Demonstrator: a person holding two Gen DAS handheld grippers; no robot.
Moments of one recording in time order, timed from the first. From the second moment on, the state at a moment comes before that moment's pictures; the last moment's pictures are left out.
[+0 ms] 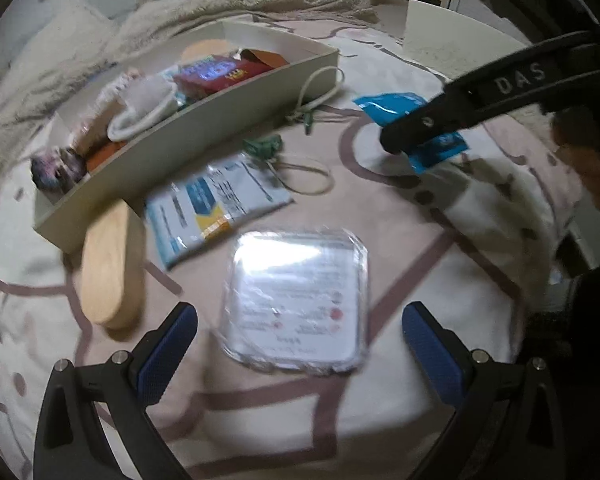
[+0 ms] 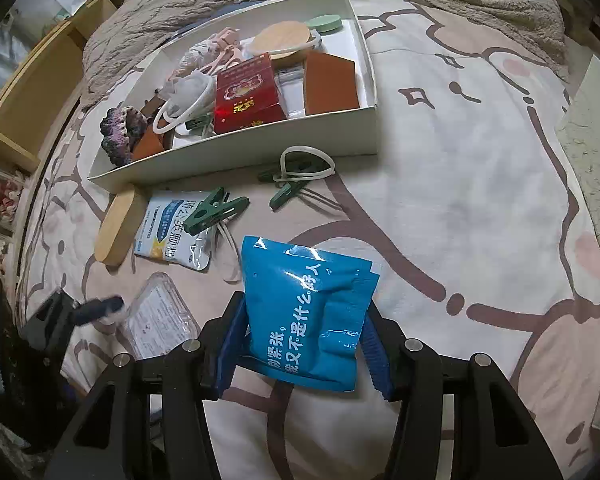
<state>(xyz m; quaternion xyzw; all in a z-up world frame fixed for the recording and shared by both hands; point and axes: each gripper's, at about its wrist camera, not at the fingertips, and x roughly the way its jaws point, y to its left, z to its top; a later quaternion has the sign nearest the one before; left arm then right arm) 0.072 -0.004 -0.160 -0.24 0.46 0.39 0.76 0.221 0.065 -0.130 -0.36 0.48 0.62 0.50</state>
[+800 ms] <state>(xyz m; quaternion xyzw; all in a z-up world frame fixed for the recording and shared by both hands) 0.091 -0.007 -0.168 -0.26 0.50 0.34 0.76 0.217 0.063 -0.124 -0.36 0.48 0.62 0.50</state>
